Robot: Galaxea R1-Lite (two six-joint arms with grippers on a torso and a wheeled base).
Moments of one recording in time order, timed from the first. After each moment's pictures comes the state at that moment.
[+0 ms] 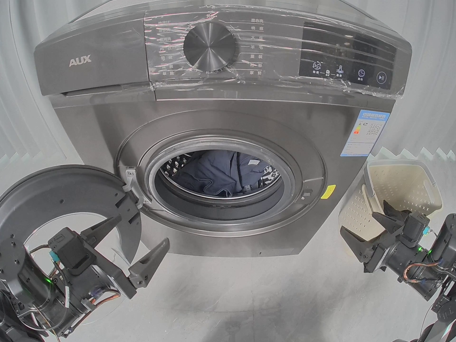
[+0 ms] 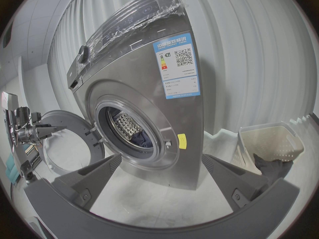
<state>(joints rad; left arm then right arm) -0.73 1.45 -0.03 -1.44 0.23 -0.07 0.55 1.53 -0.02 -1.43 -0.17 0.14</state>
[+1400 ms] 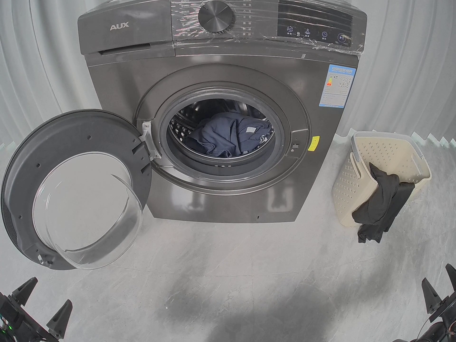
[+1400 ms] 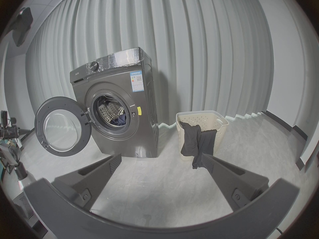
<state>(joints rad) -0.30 0.27 -0.02 -0.14 0.13 -0.06 0.17 0.18 -0.02 -0.08 -0.14 0.08</state>
